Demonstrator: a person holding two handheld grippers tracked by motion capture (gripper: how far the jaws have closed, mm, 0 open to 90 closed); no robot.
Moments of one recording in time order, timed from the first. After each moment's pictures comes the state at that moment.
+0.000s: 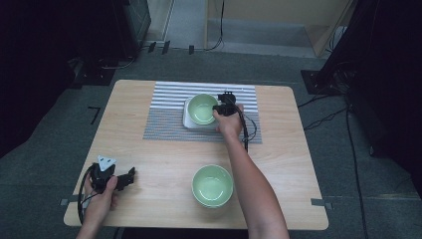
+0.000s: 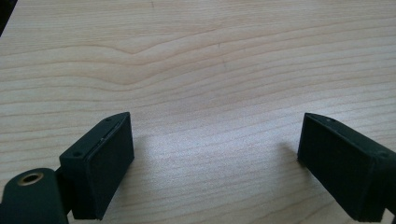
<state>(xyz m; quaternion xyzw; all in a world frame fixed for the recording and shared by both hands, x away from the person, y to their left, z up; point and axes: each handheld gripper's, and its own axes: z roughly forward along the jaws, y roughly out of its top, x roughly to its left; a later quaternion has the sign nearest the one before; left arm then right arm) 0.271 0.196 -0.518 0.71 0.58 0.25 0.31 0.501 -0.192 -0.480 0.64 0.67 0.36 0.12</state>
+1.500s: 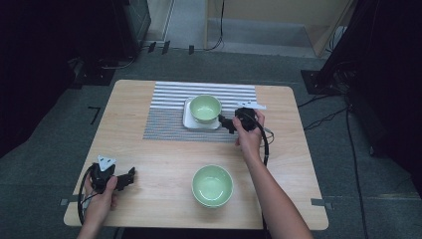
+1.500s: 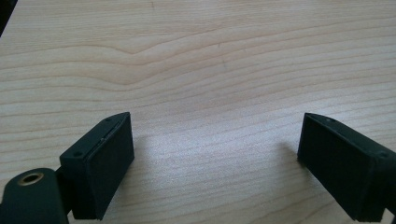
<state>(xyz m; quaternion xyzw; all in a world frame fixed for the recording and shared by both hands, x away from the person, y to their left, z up) 0.271 0.196 -0.518 0.71 0.58 0.25 0.31 0.419 -0.246 -0.466 0.54 0.68 0.46 0.17</state>
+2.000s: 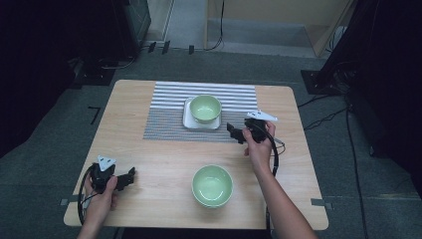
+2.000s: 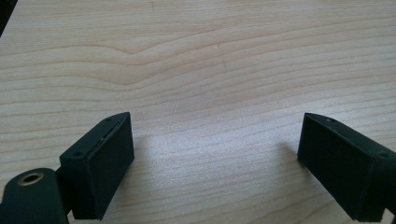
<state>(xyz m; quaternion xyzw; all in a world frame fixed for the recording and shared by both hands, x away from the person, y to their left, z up) 0.271 0.196 -0.518 0.71 0.58 0.25 0.31 0.377 -0.268 -0.464 0.53 0.69 0.46 0.20</state>
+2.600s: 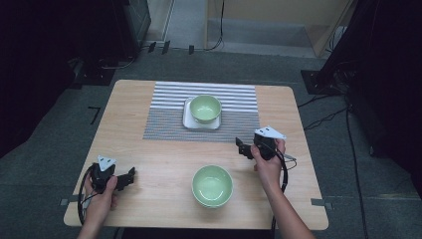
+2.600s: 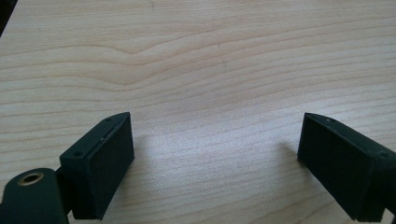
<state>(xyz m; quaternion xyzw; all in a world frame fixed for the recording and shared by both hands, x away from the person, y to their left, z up) 0.271 0.196 -0.518 0.71 0.58 0.25 0.31 0.326 -0.288 -0.475 0.53 0.69 0.43 0.24</state>
